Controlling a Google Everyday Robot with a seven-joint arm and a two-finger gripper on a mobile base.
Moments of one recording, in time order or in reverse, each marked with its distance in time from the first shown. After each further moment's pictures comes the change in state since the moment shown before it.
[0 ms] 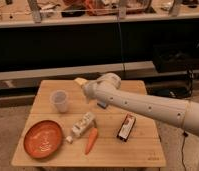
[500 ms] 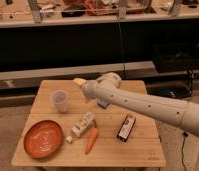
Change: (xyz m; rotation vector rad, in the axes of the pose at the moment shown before) arm -0.005 -0.003 0.005 0.008 -0.050 -0.030
